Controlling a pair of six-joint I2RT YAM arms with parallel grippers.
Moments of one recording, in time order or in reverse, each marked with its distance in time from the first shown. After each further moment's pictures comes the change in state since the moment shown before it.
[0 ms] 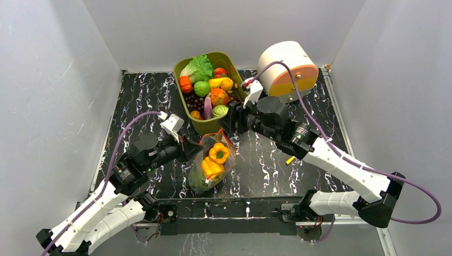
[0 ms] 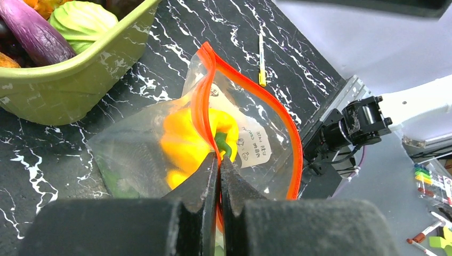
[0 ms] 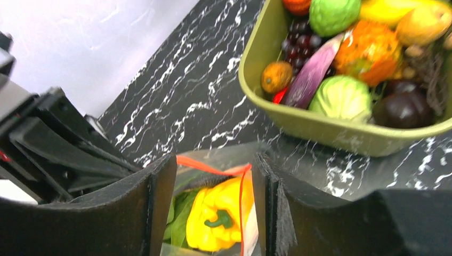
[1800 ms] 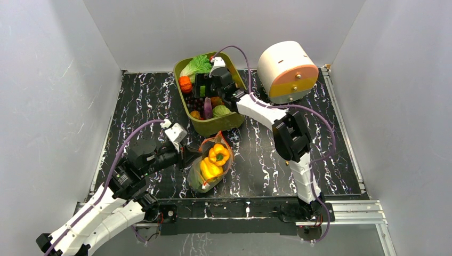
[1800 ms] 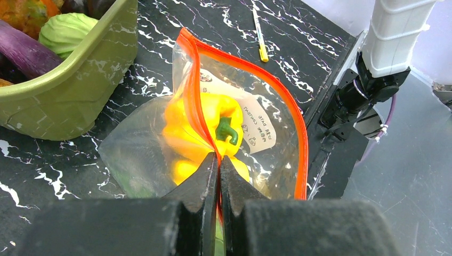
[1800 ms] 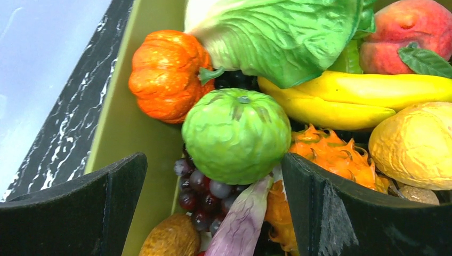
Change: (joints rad) left arm 0.000 -0.065 -0.050 -0.022 0.097 0.210; right arm -0.238 1.009 0.631 0.323 -0.008 -0.017
